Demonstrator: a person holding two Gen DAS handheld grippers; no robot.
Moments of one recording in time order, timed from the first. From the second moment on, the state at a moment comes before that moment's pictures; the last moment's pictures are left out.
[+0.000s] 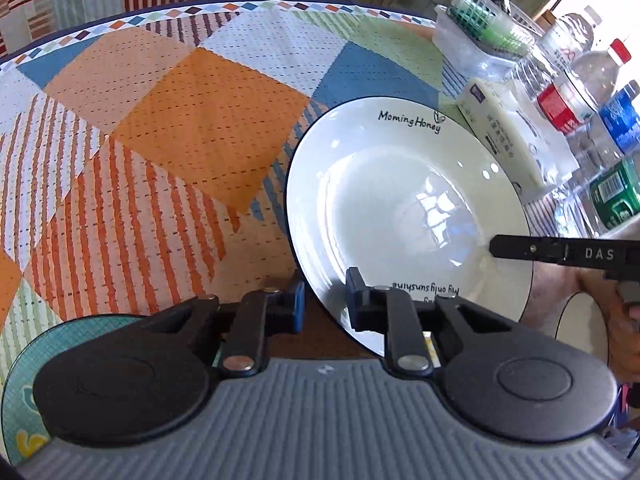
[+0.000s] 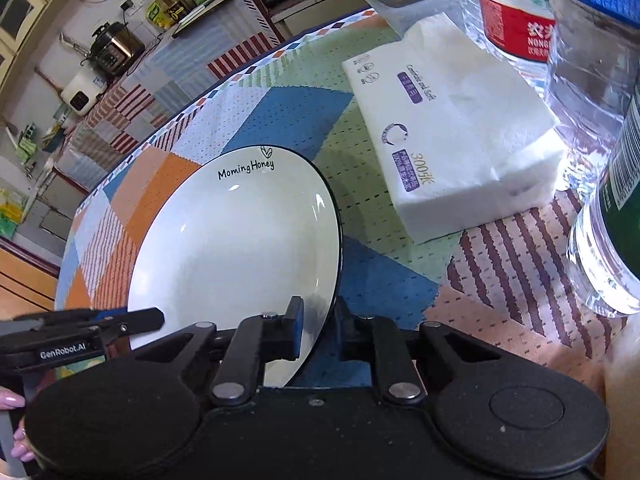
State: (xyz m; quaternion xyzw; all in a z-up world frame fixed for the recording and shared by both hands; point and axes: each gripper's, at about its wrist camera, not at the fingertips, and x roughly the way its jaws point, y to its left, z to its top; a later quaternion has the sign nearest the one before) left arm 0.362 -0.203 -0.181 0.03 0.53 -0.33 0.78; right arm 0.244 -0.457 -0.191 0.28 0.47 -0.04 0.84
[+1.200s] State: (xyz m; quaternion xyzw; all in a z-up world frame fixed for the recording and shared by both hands) left arm 0.239 -0.080 -0.041 0.07 0.41 -0.28 0.87; right arm 0.171 -0.353 -0.078 0.19 0.38 0.09 0.90
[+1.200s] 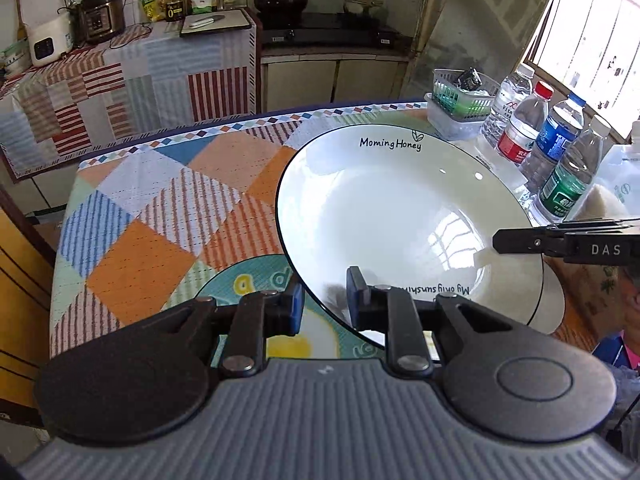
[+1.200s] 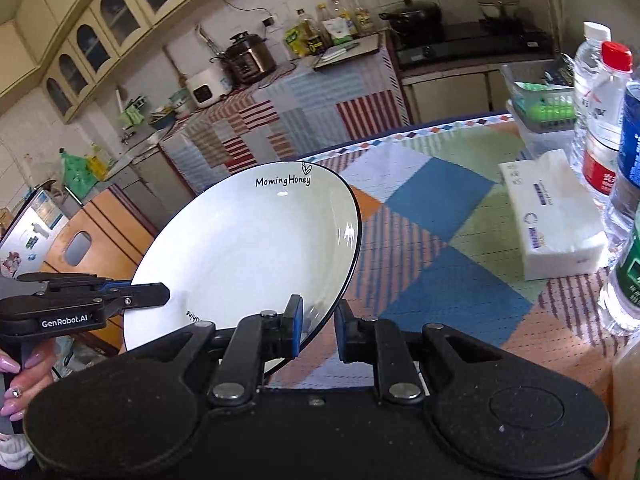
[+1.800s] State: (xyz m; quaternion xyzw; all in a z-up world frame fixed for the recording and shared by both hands) left arm 0.212 -0.019 -0.061 0.07 0.43 -0.22 0.87; right arm 0.165 -0.291 -0.100 0.18 0.41 0.14 0.88
